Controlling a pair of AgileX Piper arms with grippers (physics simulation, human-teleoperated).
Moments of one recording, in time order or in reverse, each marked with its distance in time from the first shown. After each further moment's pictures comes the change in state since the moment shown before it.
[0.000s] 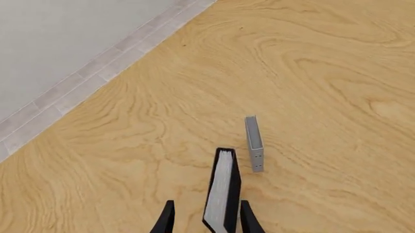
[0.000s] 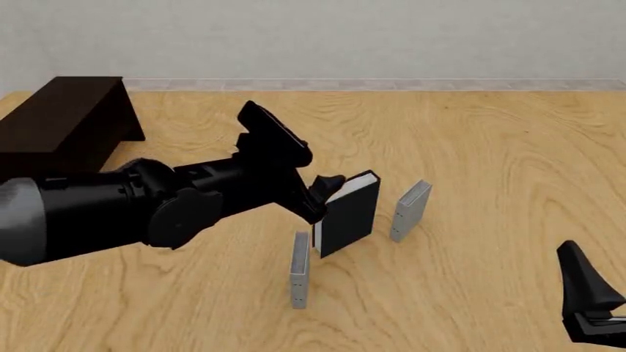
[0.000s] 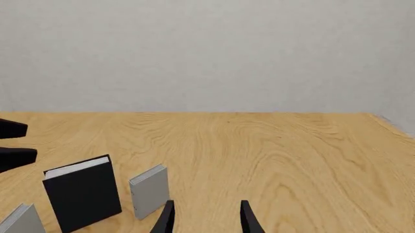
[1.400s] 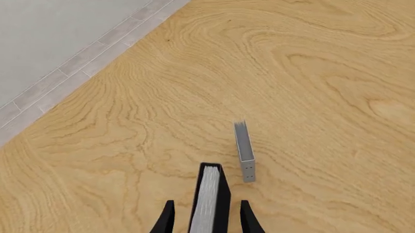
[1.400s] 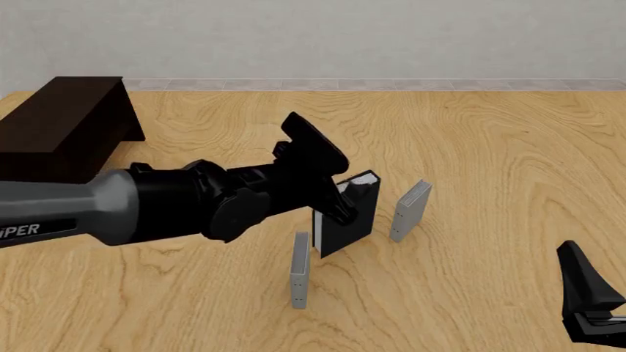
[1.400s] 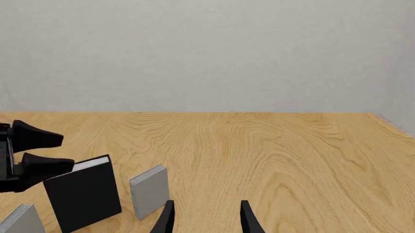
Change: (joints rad) left arm -0.038 0.184 -0.117 -0.027 -0.011; right arm 0.000 0.000 0.000 0.000 0.000
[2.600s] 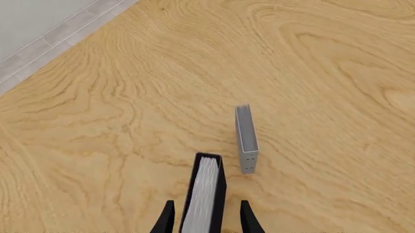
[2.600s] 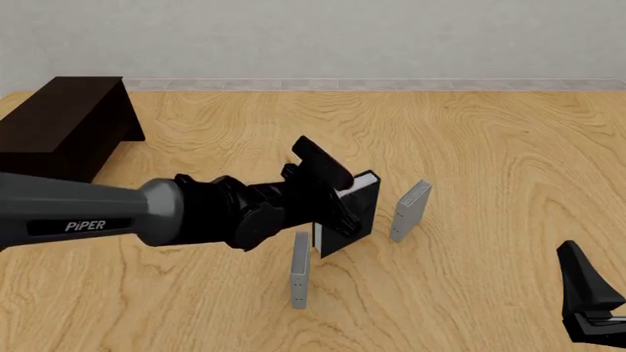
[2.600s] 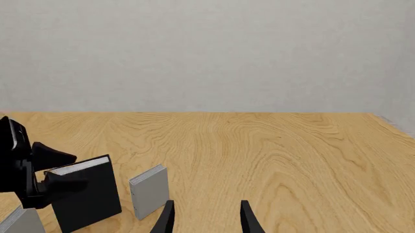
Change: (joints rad) left arm 0.006 0.127 -0.014 -0.032 -0.063; right arm 0.000 0.000 0.000 0.000 0.000
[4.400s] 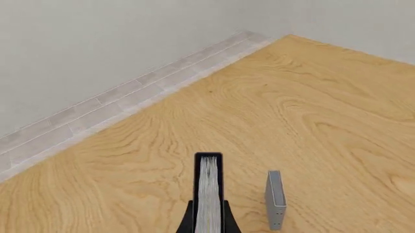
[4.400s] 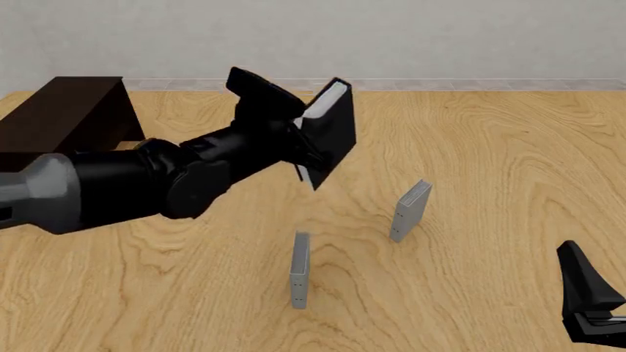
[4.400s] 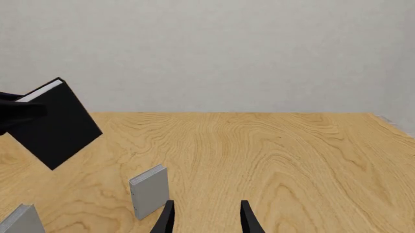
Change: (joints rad) left arm 0.099 -0.232 0.039 -0.131 -0.040; right arm 0.000 0.000 0.000 0.000 0.000
